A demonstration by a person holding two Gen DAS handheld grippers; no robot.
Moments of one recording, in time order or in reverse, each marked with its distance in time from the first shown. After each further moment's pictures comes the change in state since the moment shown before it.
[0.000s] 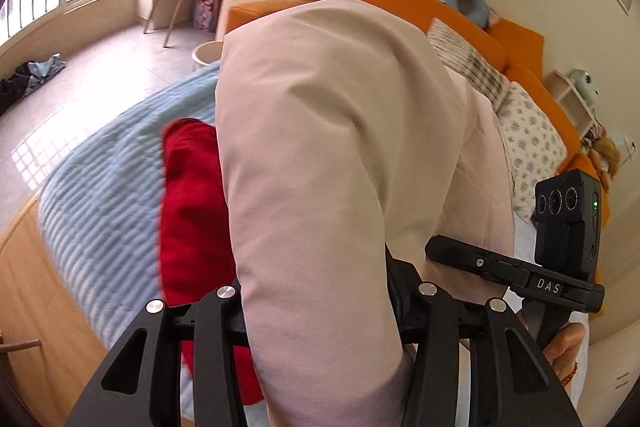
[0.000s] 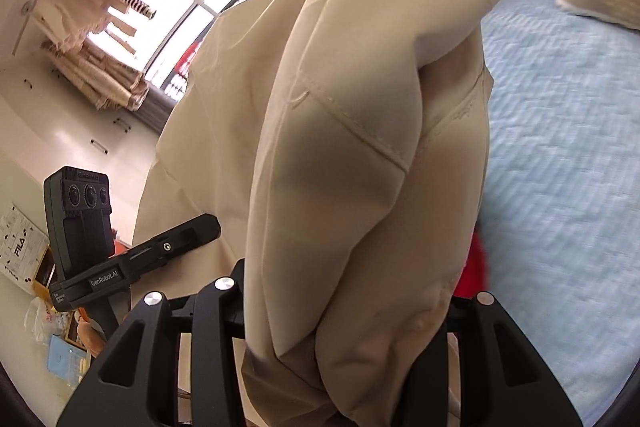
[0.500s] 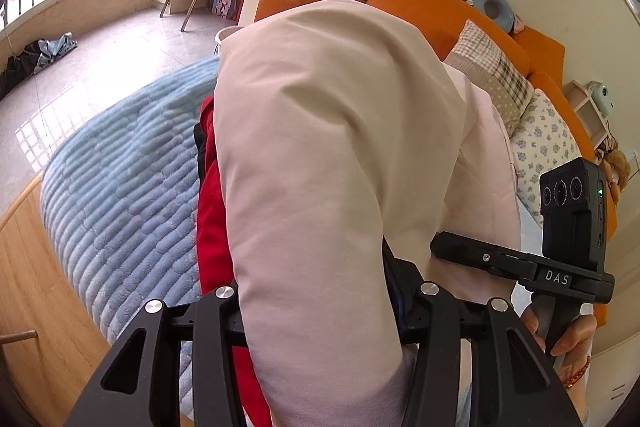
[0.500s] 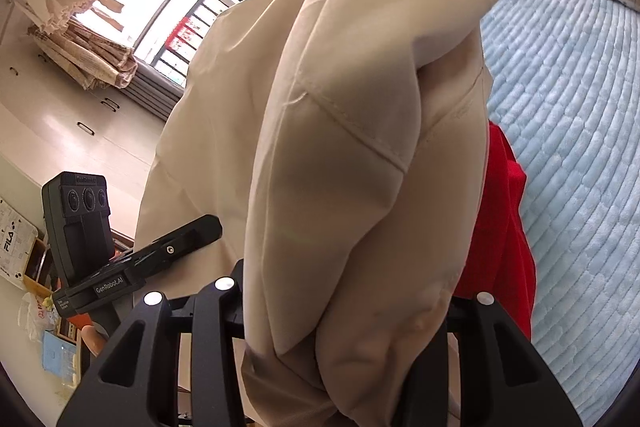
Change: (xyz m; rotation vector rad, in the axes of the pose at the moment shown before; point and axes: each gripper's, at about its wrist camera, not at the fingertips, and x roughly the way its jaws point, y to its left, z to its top) left arm 0.035 0.060 -0.014 -0.050 0.025 0.007; right arm 0.087 0.012 0.012 0.006 0.092 -0.037
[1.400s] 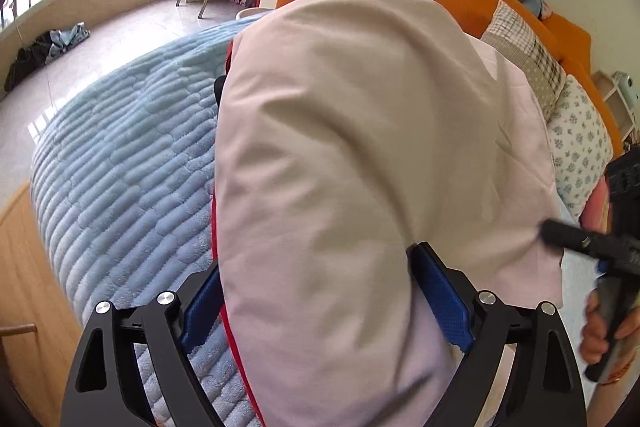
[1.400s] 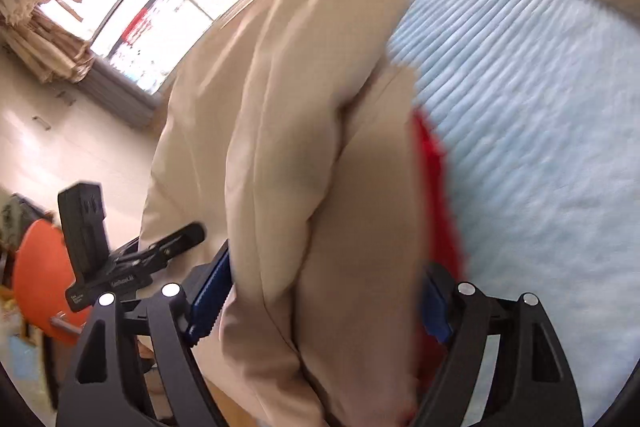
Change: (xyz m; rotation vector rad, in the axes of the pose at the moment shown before) left arm 0.067 0.030 -0.034 0.009 0.005 0.094; right arm -0.020 -0.047 -0.012 0.000 -0.038 -0.220
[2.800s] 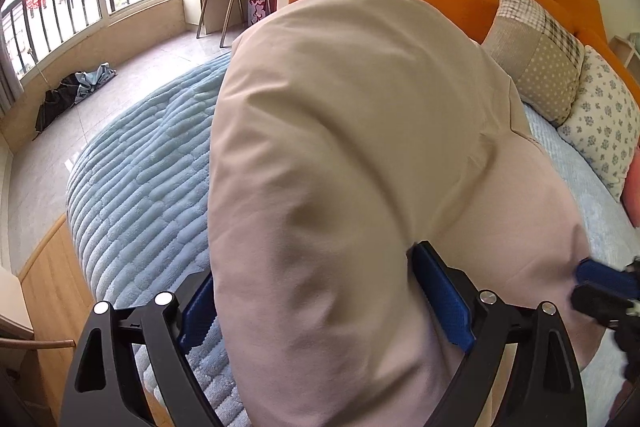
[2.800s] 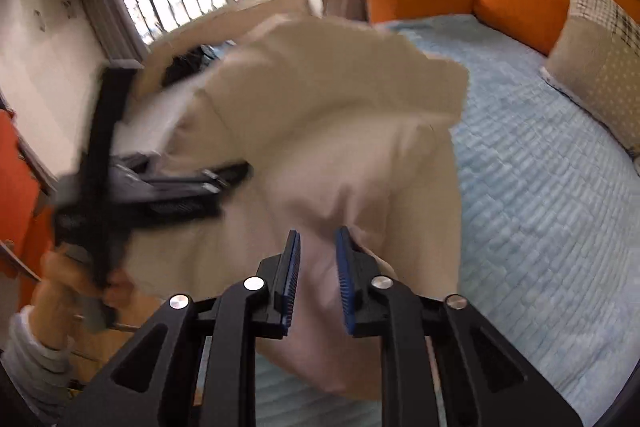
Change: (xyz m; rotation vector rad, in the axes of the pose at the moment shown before) left arm -0.002 -0.036 -0.023 0.083 -0.068 0.186; right arm -0.007 0.080 -0.081 -0.323 -0.042 -0.213
